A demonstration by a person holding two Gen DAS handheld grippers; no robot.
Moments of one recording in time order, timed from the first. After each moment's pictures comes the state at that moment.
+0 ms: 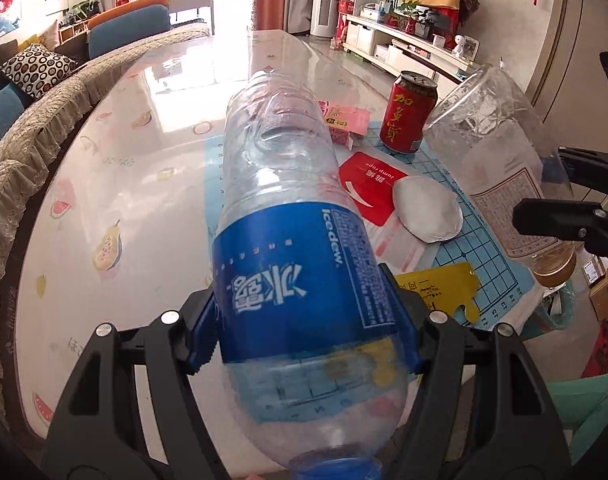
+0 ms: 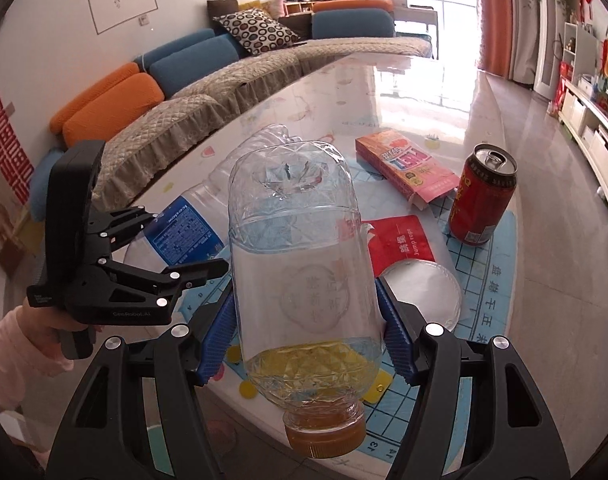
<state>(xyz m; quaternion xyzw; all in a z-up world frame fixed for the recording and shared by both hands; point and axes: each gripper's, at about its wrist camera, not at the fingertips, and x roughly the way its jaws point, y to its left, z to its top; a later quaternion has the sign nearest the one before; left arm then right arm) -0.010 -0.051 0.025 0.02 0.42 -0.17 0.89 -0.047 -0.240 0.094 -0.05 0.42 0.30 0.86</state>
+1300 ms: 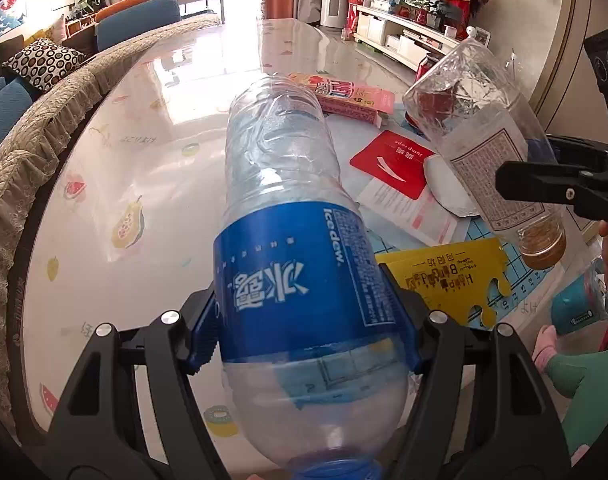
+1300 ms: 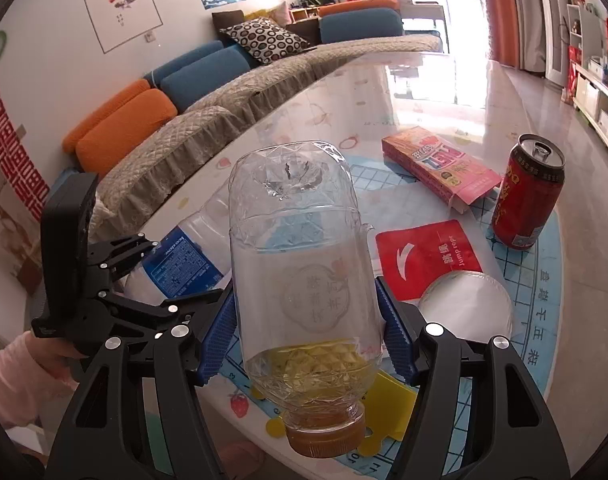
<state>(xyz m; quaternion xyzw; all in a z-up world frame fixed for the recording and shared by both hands) -0.013 -0.031 0.006 0.03 0.43 -0.15 0.89 -0.033 -0.218 0.068 0.00 0.42 0.32 0.85</state>
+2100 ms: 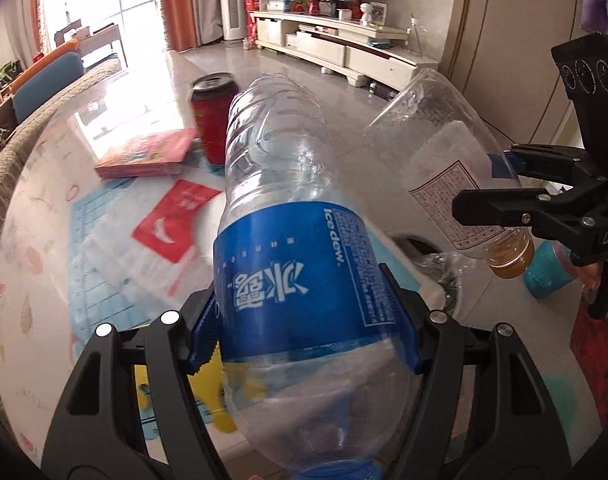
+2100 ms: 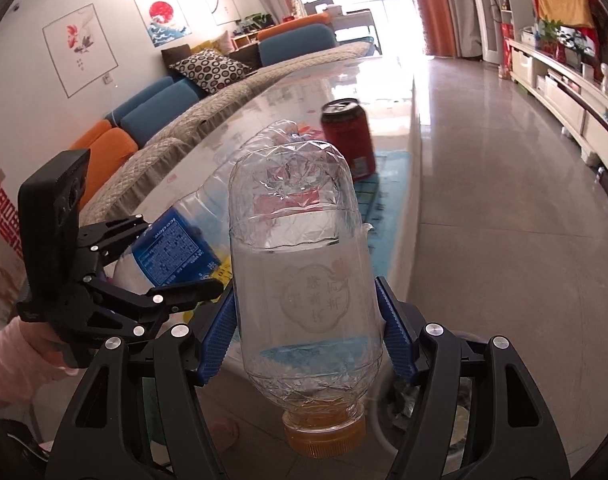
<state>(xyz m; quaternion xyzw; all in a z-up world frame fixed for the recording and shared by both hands) -0.056 -0.239 0.032 0.11 0.40 -0.29 0.86 -0.118 -0.440 0.072 0.05 0.40 0.22 0.89</state>
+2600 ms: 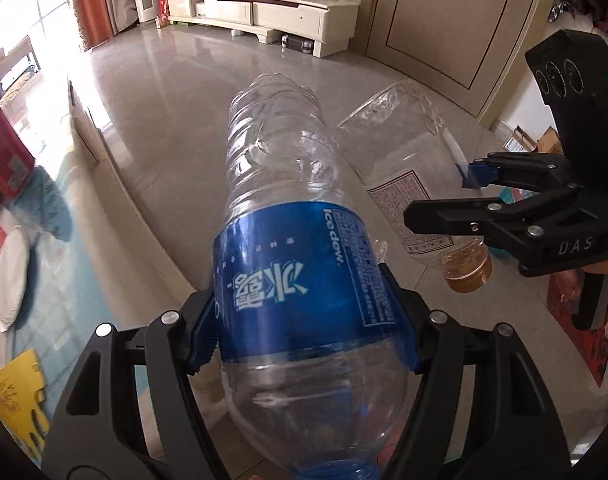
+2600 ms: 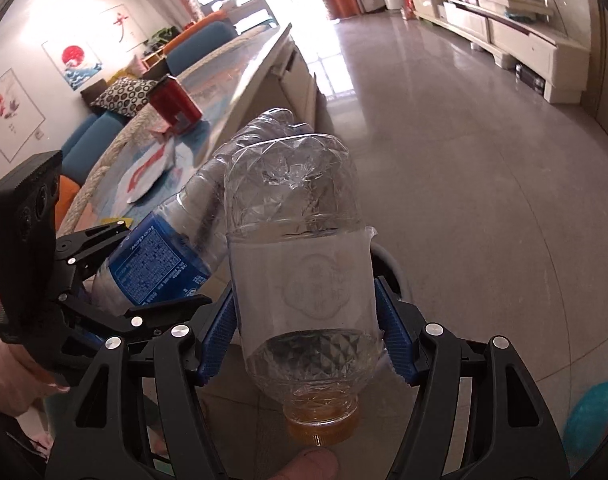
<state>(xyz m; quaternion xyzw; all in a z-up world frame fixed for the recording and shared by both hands) -0.089 -0.440 -0.046 0.17 0.45 -0.38 0.79 -0.164 -0.604 -0.032 0.16 0.46 0.11 0.86</state>
